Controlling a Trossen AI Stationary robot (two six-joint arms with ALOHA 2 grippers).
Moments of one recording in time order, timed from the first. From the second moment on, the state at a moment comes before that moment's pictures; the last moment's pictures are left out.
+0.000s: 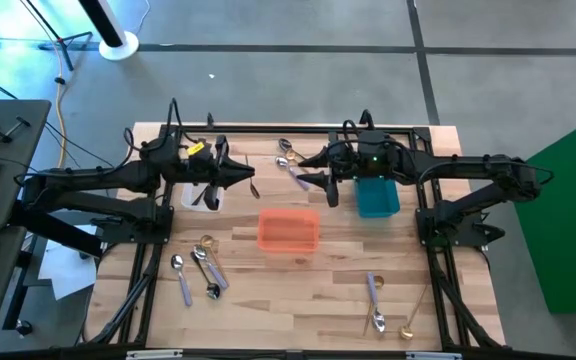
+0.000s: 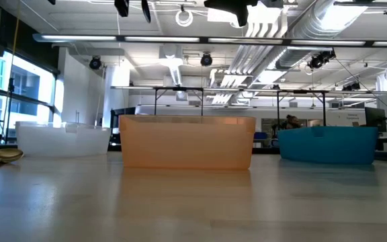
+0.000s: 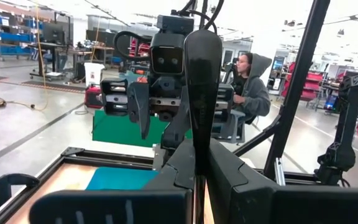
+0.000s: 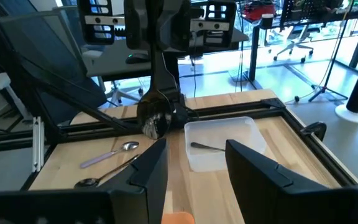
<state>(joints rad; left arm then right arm) 0.18 0.90 0.72 0.29 0.20 -0.15 -0.14 1.31 1.10 0.03 -0.11 0.07</state>
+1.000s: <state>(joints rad) 0.43 0.89 0.87 -0.46 -0.04 -0.14 -0.14 1.31 1.10 -0.03 -0.06 0.09</state>
